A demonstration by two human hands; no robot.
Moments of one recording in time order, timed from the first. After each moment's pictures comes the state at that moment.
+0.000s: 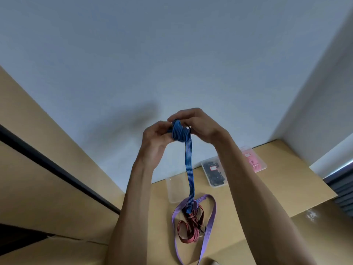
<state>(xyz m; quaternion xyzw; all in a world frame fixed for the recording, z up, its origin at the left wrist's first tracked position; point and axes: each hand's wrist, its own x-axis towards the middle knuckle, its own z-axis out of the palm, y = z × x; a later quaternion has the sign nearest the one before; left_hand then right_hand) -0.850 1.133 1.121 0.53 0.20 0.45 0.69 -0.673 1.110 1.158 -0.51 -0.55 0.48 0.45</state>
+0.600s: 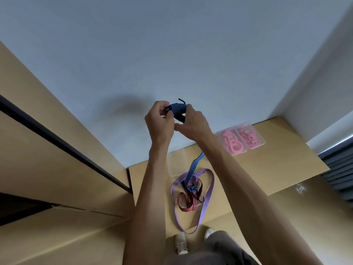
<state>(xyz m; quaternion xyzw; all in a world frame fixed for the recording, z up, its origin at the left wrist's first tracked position) -0.830 1.115 1.076 0.62 0.50 0.51 0.32 -0.728 1.081 1.086 -0.77 -0.52 0.23 0.28</state>
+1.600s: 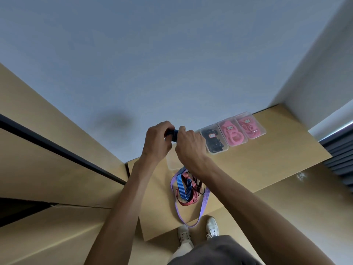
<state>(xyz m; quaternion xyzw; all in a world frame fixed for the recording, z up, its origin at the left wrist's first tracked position) -0.876 1.101 1.029 0.83 0.41 0.28 0.25 -0.766 1.038 1.034 -0.80 -0.58 0.09 0.12</state>
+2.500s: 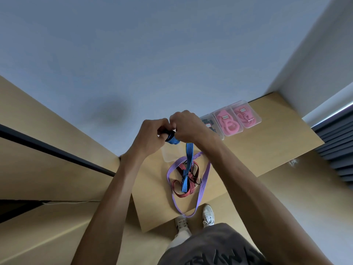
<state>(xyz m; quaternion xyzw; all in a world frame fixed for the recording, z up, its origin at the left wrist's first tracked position) -0.891 1.109 1.028 0.85 0.37 0.19 0.32 -0.739 1.061 1.063 -0.73 -0.64 0.22 0.07</state>
